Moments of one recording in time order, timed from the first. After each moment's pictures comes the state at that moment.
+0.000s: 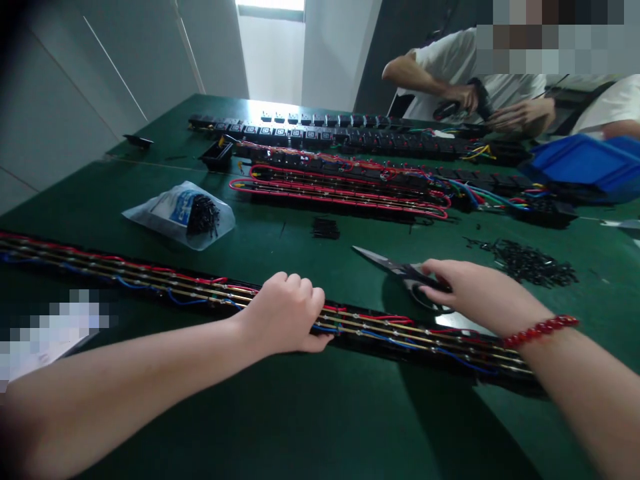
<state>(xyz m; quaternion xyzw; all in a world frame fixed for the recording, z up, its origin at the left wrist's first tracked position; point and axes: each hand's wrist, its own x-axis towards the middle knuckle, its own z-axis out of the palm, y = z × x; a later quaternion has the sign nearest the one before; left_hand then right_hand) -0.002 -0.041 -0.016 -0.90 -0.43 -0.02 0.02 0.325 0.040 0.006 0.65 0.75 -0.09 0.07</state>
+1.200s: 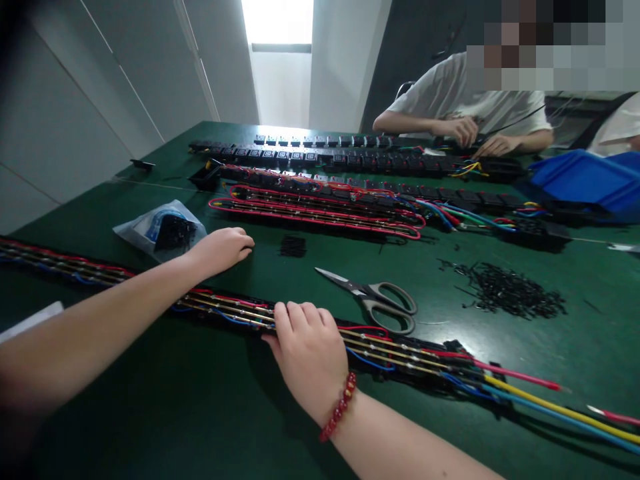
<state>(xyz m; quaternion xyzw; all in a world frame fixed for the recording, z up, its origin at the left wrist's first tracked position) -0.064 0.077 -0.018 -0.80 -0.60 0.07 0.01 0.192 -0.049 -0.051 0.40 0.89 0.08 -0.19</state>
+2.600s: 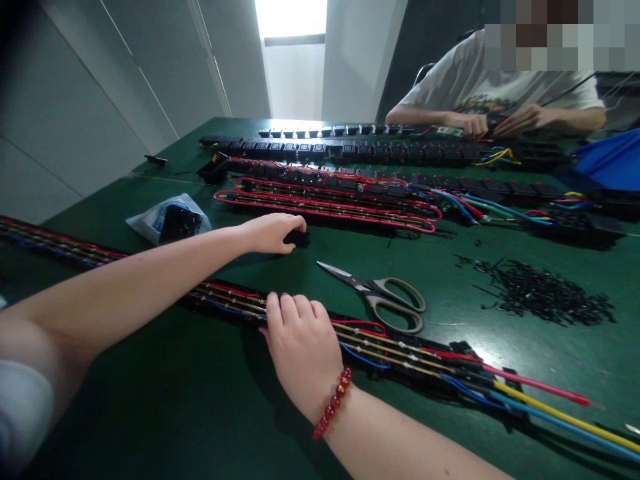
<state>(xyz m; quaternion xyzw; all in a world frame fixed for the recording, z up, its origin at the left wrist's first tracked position) -0.002 0.122 -0.014 -0.89 -0.46 -0.01 -0.05 0.188 -0.046 -0.056 0.38 0.90 0.08 -0.18</state>
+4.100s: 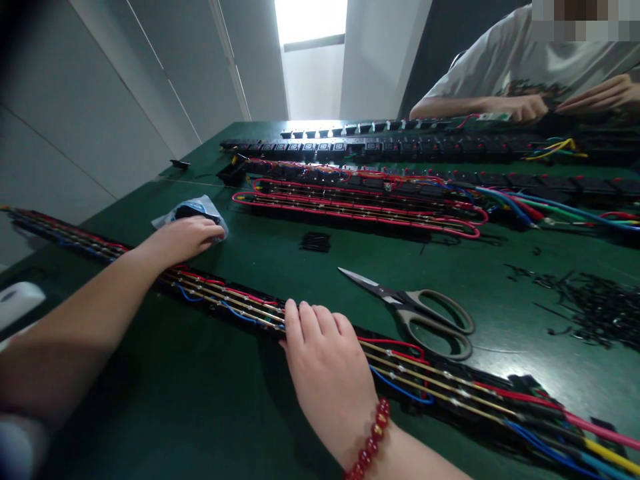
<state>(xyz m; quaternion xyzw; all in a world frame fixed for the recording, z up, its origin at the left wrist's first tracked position) -0.166 0.042 -0.005 -0.76 -0.63 0.13 0.08 0.194 -0.044 -0.055 0.35 0.91 0.13 -0.19</state>
